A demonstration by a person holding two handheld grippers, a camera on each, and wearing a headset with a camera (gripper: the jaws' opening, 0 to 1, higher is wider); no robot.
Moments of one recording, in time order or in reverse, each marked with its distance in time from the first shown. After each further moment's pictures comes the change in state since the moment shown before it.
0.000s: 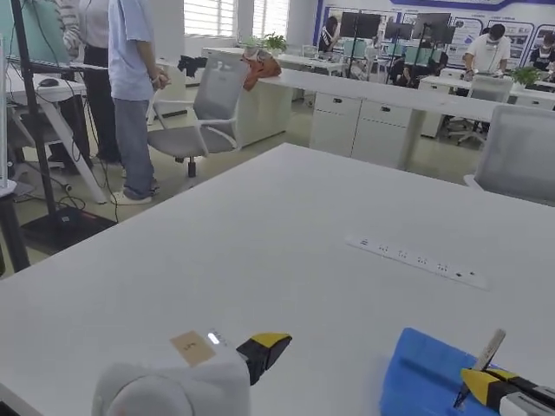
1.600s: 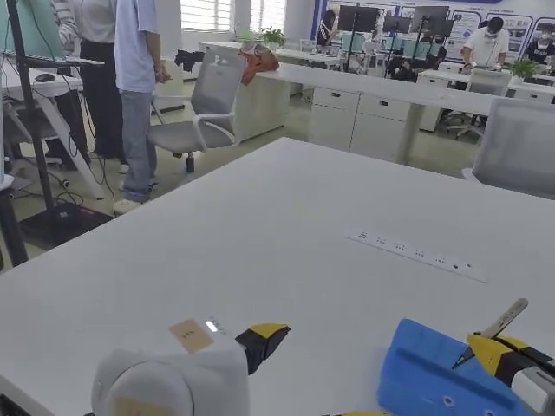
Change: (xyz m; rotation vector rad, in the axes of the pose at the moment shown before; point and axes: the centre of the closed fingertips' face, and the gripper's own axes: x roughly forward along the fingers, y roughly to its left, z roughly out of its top) left arm -0.001 0.000 0.000 0.005 0.002 0.001; right arm -0.031 0.027 0.049 0.005 -0.207 0.058
